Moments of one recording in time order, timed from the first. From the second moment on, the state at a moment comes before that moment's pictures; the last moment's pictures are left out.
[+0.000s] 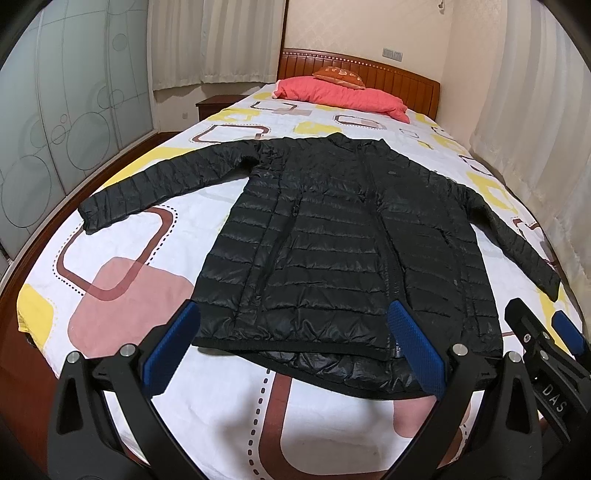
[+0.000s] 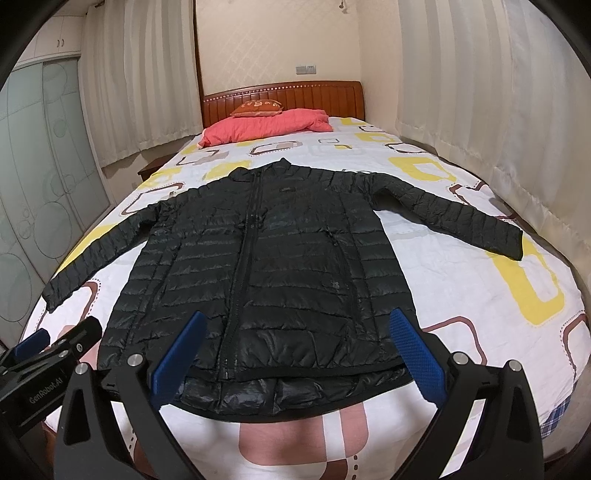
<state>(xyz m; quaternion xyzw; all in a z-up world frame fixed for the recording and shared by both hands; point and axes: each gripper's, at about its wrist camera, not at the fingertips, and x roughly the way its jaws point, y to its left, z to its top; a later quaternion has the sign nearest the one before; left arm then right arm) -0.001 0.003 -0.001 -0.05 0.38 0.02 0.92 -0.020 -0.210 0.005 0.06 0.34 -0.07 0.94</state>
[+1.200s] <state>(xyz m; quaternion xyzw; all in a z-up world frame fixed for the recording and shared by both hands) -0.008 0.004 0.009 -0.06 0.38 0.02 0.92 -0.024 -0.211 0.012 0.06 0.33 -0.07 0.94</state>
